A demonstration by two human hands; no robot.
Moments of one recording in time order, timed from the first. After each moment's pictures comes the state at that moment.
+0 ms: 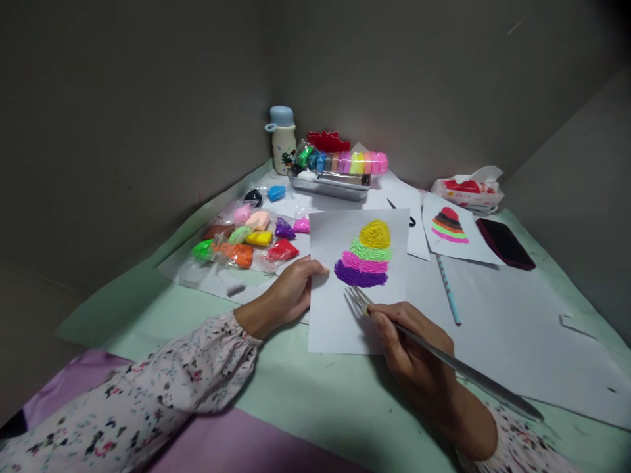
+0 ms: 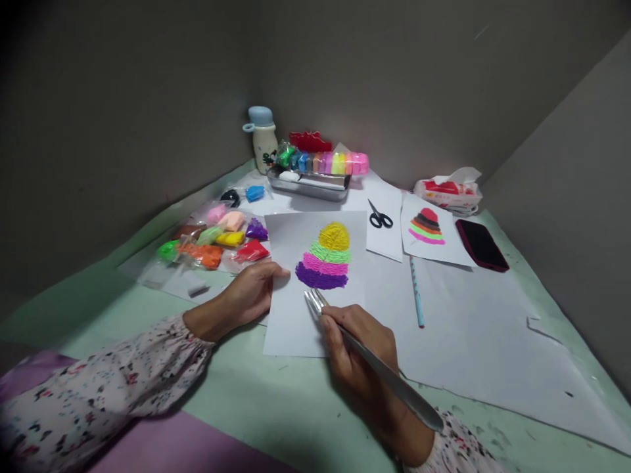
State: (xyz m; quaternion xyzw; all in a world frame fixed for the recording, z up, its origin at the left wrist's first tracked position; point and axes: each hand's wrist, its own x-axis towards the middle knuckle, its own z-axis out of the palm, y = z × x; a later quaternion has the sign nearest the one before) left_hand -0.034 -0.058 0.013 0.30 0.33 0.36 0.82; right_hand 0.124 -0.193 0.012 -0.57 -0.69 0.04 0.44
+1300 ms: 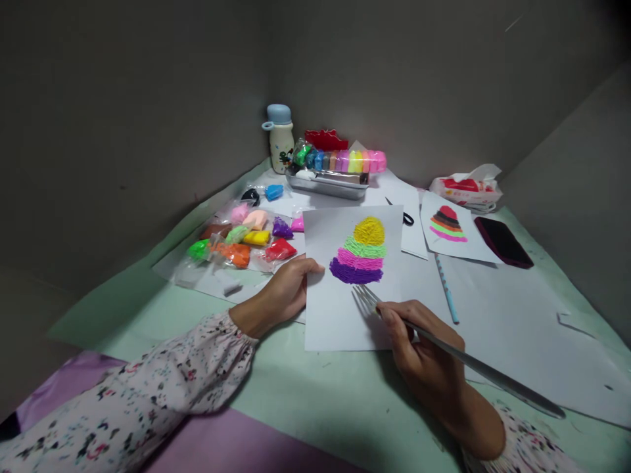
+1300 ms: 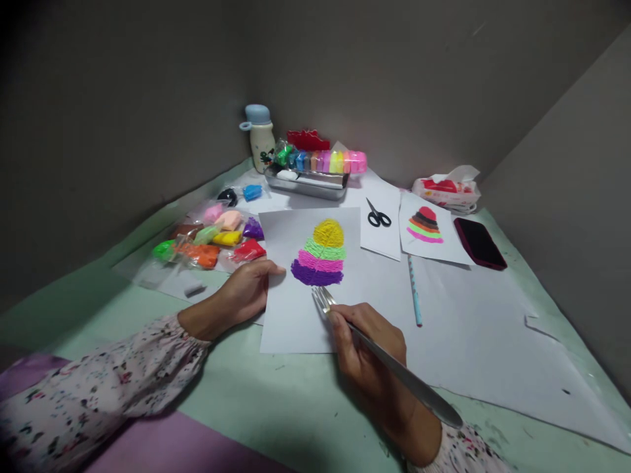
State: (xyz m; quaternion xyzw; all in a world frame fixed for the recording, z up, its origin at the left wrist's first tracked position) left_hand -0.035 -0.056 0.012 0.30 0.33 0.37 0.81; right_hand 0.134 -0.196 0.008 -0.58 -0.67 0.02 0.47
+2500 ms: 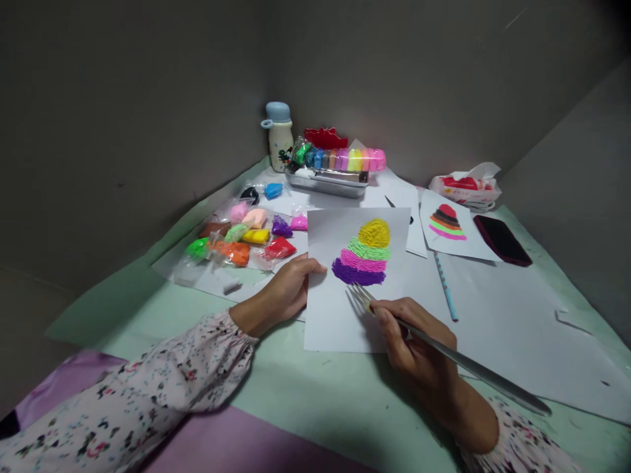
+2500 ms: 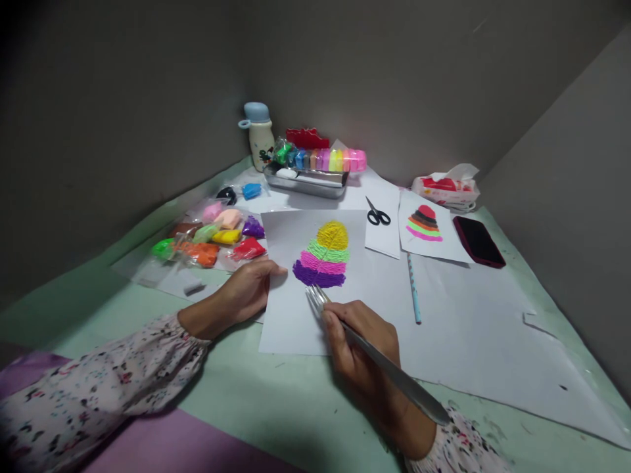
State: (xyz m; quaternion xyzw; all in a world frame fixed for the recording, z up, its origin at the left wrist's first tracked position) left_hand -0.035 -0.058 0.012 0.33 0.33 0.36 0.81; right_hand 0.131 -0.192 0.008 -0.57 -0.68 0.02 0.46
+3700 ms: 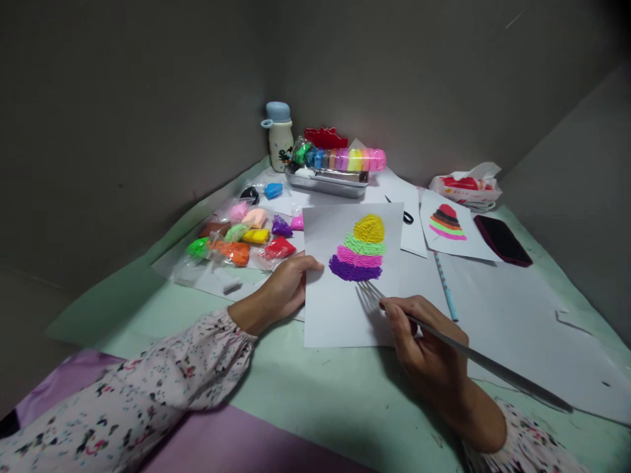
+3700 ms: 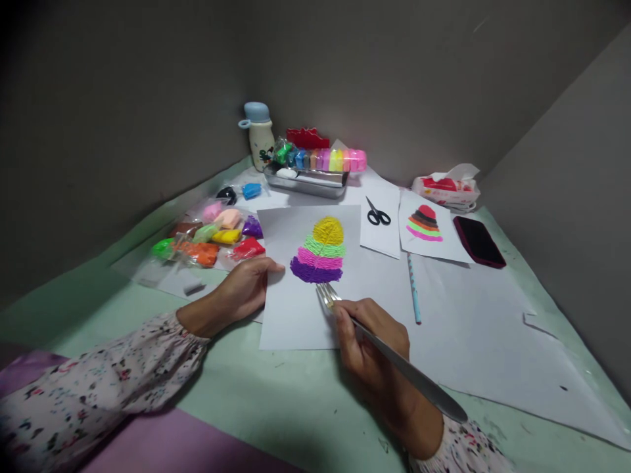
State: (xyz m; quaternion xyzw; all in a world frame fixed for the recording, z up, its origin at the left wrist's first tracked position) left_hand -0.034 -0.056 0.015 0.30 0.34 0.37 0.81; right_hand 0.138 -0.194 0.011 -0.58 -0.66 -0.01 0.47
